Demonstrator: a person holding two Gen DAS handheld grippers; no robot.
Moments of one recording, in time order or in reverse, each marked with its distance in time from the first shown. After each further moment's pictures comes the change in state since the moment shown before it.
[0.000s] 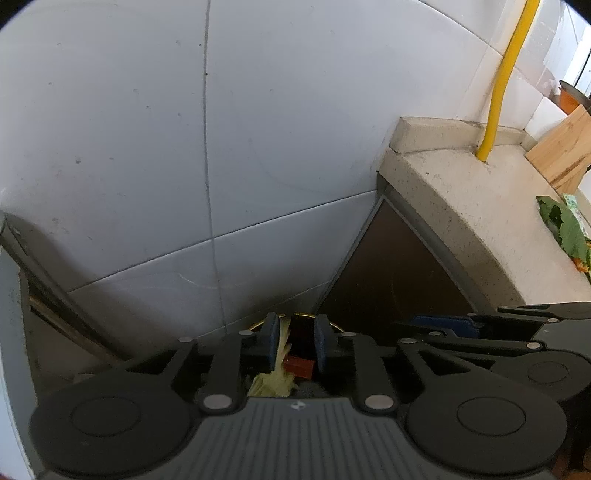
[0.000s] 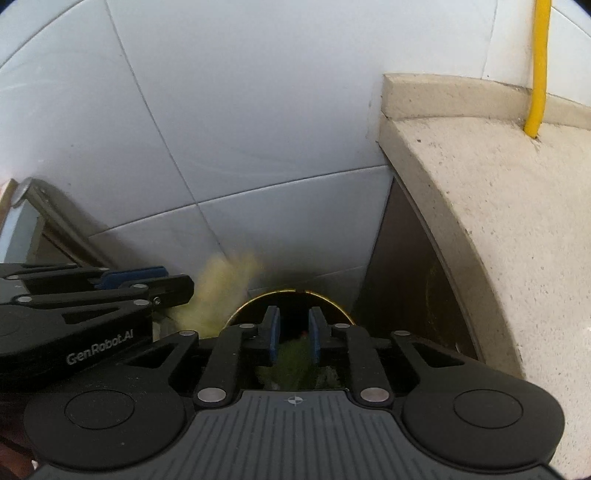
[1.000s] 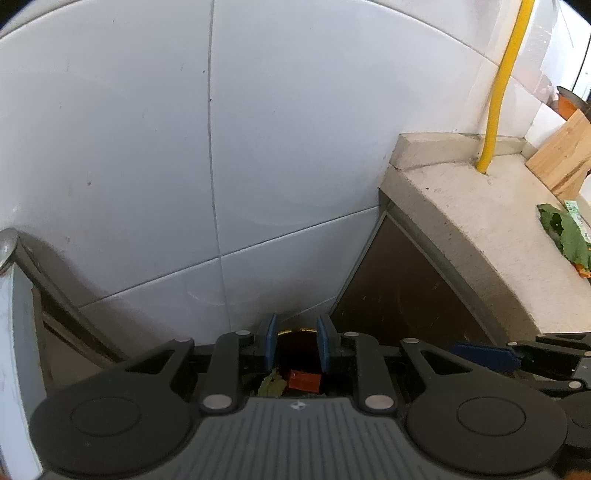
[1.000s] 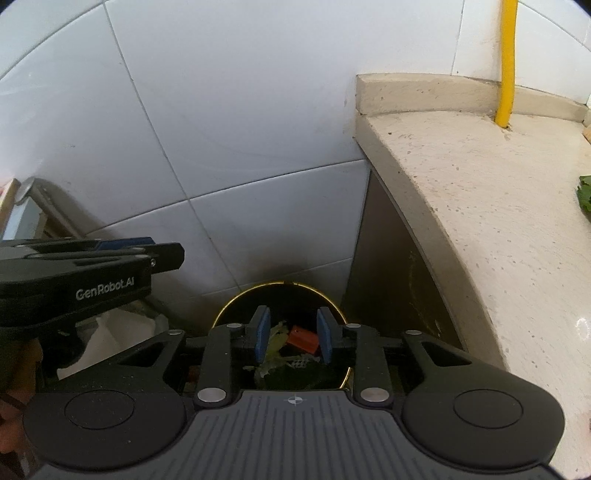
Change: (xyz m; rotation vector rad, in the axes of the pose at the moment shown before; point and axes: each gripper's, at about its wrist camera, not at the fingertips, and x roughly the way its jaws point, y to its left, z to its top) left arm -0.010 -0.002 -0.001 0.021 -0.061 0.019; right arm -0.024 -0.003 -0.017 0.019 -0.024 -0.034
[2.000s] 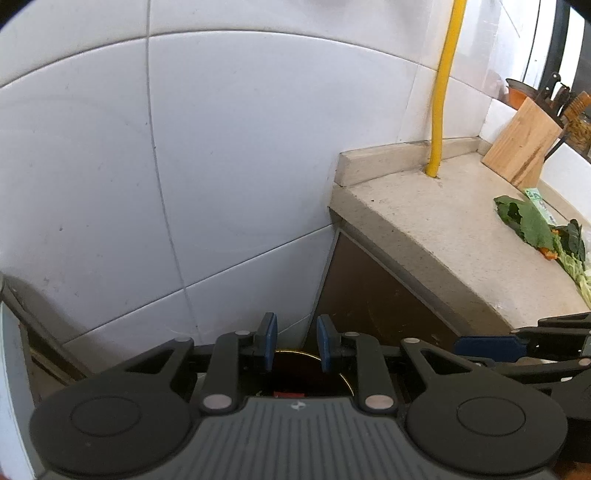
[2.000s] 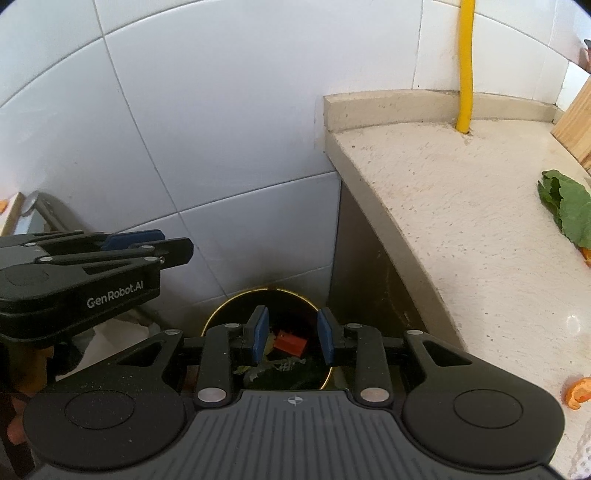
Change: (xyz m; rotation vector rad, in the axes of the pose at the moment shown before) left arm -0.021 -0.021 -0.004 0.118 -0.091 -0.078; right arm -0.039 -0.015 -0.014 0.041 -0.069 -0.032
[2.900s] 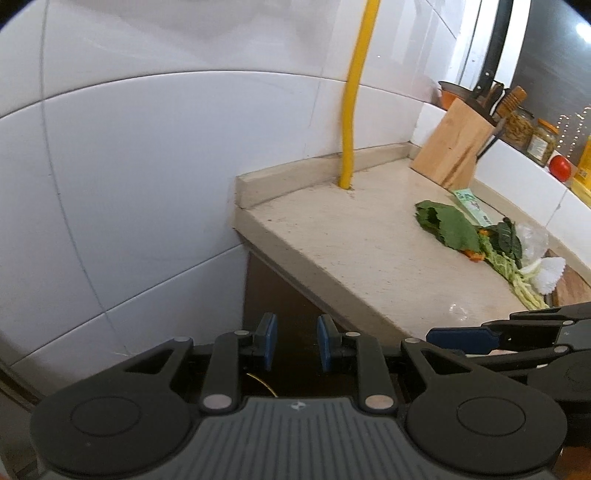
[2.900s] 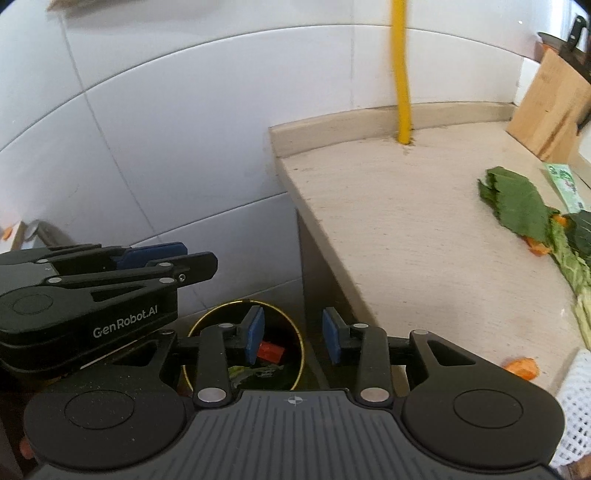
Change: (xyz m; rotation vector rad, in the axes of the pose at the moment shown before) left arm -0.019 -0.068 0.009 0.062 -0.035 -0.160; right arm -0.053 -0.042 -0.012 0.082 -0.075 -0.026
